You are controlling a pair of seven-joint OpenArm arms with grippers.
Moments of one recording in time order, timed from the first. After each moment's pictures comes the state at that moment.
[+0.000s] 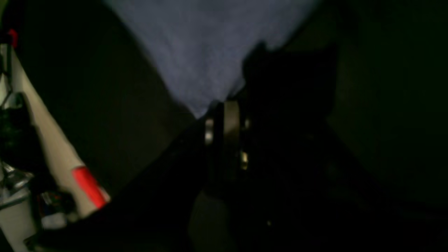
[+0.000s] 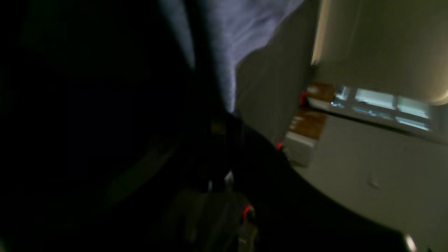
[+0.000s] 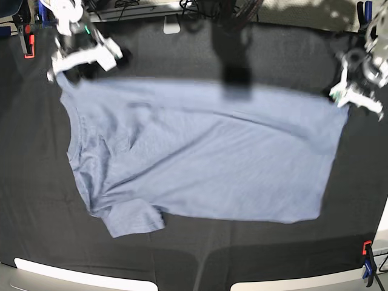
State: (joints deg) left arm 22.3 -43.6 7.0 88.7 15.6 -26.4 15.5; right arm -36.5 49.5 -32.1 109.7 -44.7 -15.4 -50.8
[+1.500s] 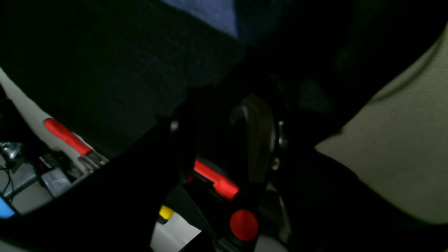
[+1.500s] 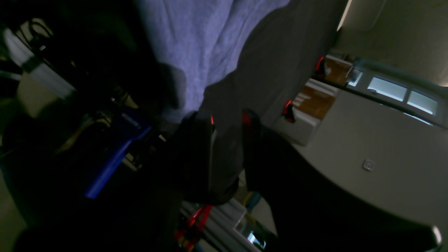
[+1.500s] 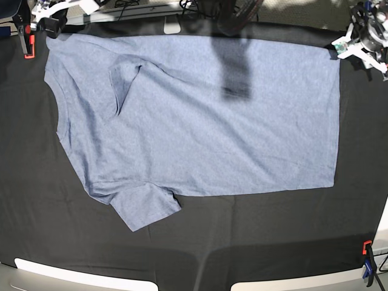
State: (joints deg) left arm 40.3 -50.4 6.5 100.8 13.8 -25.3 30.6; right arm -57.4 55.0 -32.1 119.0 -55.5 -22.3 -64.3
